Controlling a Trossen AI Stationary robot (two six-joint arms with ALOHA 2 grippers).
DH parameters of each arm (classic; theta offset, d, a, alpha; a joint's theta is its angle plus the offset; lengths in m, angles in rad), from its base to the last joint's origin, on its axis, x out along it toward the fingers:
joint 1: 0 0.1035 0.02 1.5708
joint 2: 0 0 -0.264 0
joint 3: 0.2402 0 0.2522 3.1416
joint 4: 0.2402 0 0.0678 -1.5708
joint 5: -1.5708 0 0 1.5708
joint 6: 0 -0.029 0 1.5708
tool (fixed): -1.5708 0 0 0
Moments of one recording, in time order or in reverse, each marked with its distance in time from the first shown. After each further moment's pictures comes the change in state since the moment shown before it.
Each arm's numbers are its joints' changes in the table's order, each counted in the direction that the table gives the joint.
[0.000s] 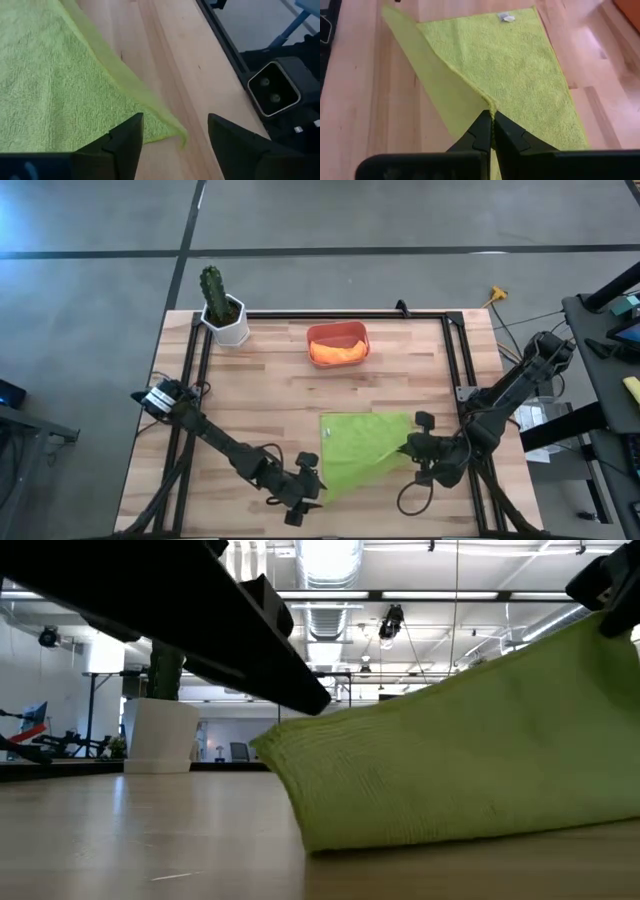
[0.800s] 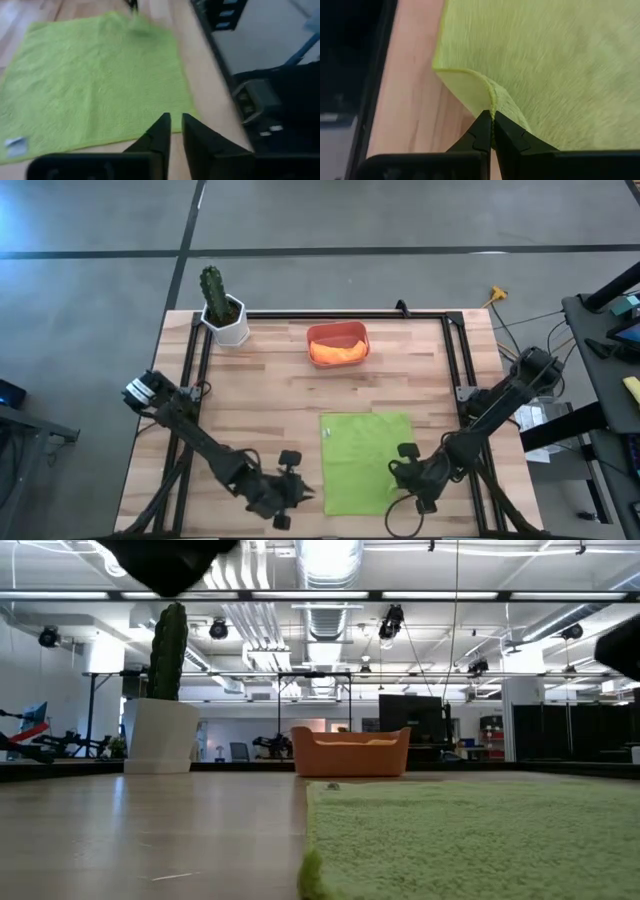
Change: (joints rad) left arm -0.106 0.157 -0.002 0.161 -0.232 0.073; right arm -0.011 -0.251 -0.015 -0.305 -0.435 0.144
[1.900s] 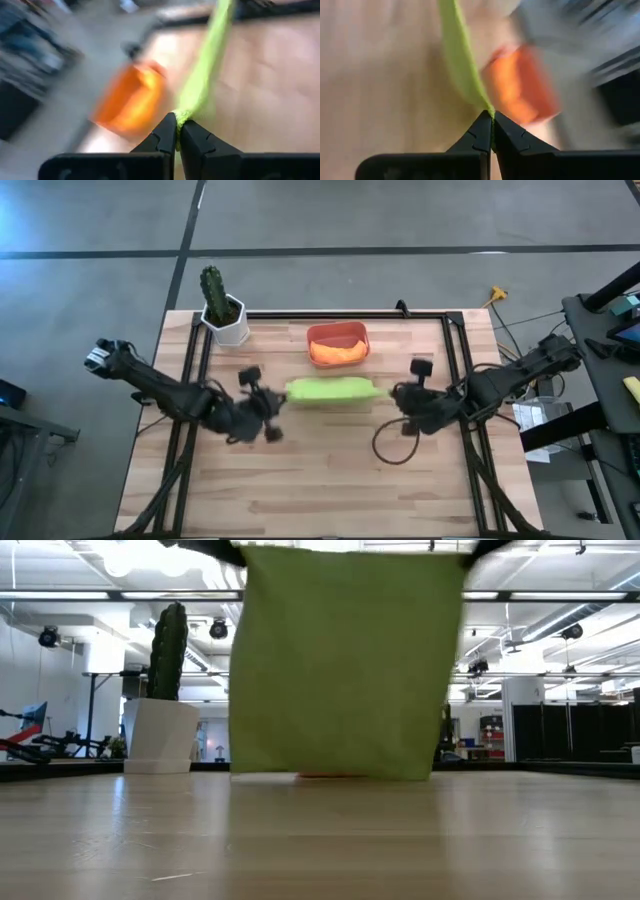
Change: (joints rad) left arm 0.260 0.499 -0.046 0.526 -0.406 -0.099; right arm -0.345 0.308 0.378 0.638 0.581 0.416
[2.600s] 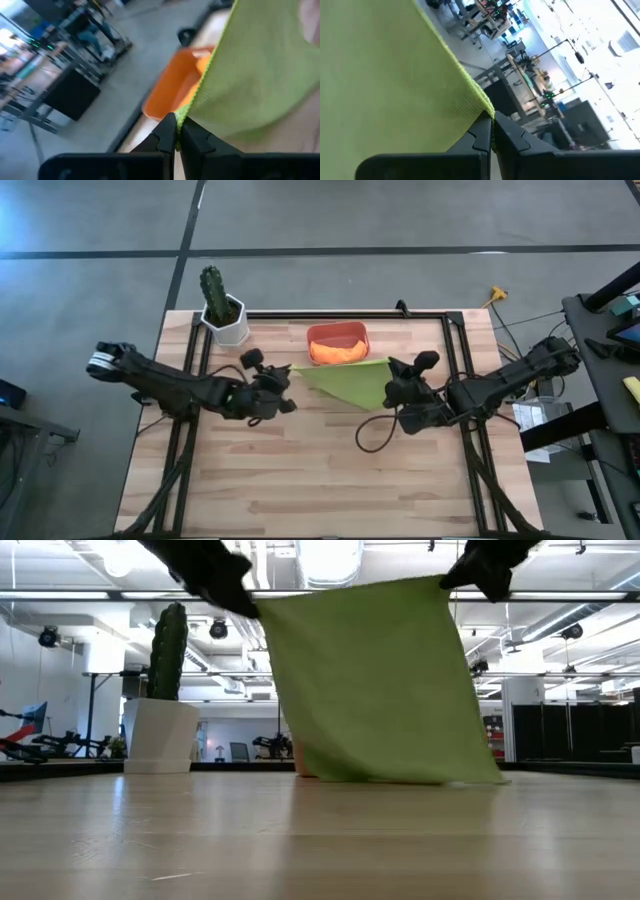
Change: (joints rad) left arm 0.192 -0.048 -0.118 -0.198 -0.168 -0.166; right arm -0.064 -0.039 -0.220 -0.375 0.624 0.302
